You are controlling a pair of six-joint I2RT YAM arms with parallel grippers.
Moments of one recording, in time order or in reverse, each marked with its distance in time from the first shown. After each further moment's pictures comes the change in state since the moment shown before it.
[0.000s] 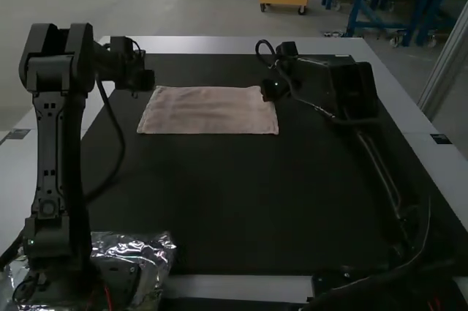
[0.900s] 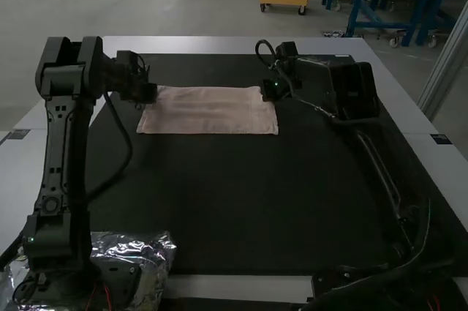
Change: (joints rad) left arm 0.004 0.151 0.097 -0.031 0.000 0.019; right arm 0.002 0.000 0.000 0.000 -0.004 0.005
